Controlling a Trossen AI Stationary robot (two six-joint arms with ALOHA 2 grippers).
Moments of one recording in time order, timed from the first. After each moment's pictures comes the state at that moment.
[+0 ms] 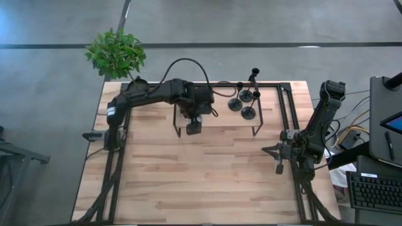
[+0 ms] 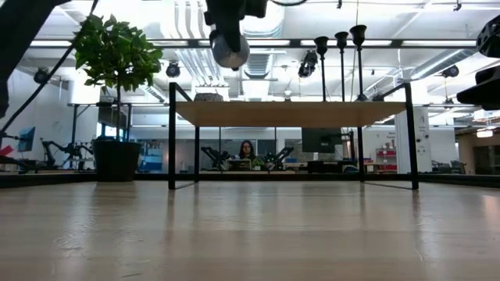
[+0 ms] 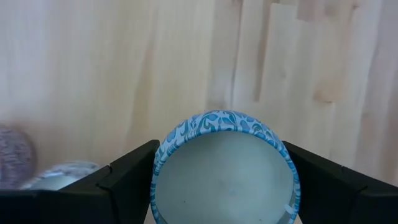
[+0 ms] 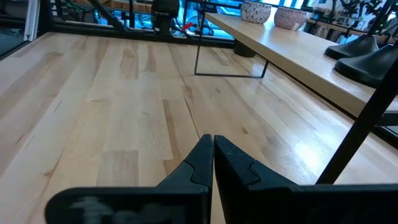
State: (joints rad) left arm 0.16 1.92 2.14 -1.44 0.06 0.03; right arm 1.21 0.77 0.18 -0.46 1.33 0.94
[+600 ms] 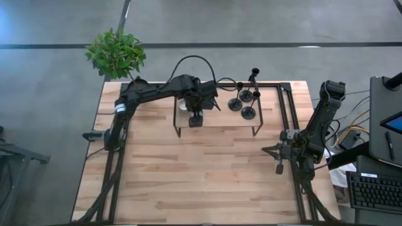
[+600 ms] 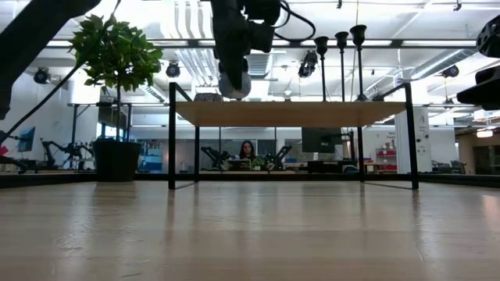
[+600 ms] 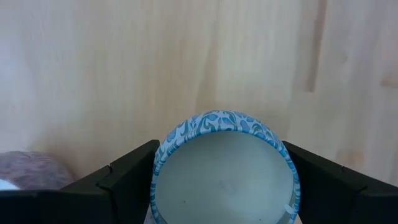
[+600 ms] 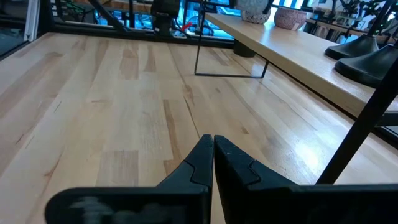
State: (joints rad) left arm 0.25 2.03 2.13 -1.42 0.03 0.21; right arm 1.21 0.77 0.18 -0.46 1.33 0.94
